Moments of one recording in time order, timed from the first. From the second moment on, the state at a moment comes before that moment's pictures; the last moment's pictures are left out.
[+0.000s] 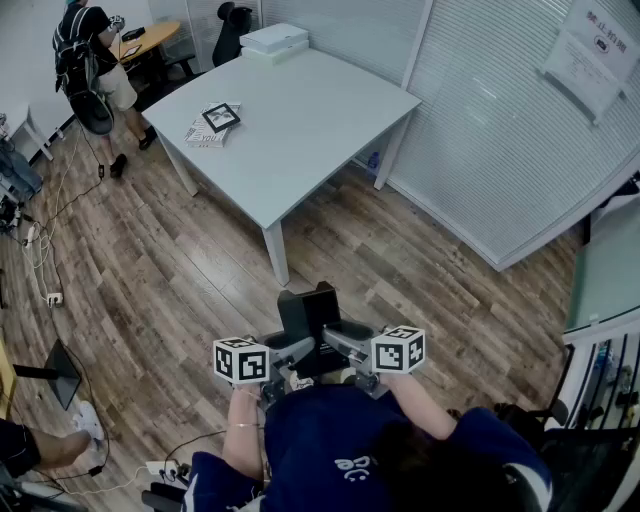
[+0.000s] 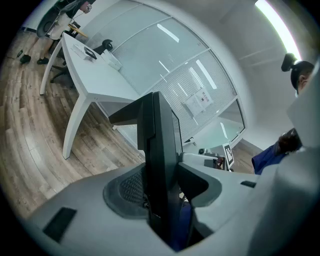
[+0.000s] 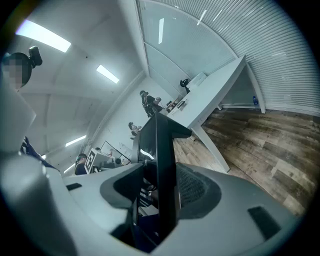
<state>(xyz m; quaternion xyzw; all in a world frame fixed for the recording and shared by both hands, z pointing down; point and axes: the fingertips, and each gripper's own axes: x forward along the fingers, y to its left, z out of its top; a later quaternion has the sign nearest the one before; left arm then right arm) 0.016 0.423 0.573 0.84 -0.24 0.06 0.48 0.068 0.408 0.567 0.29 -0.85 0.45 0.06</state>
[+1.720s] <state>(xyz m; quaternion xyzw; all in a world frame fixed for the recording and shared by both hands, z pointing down) 0.070 0.208 0.572 0.83 -0.30 0.05 0.47 0.121 0.185 0.566 0.23 -0.86 0.45 0.05</state>
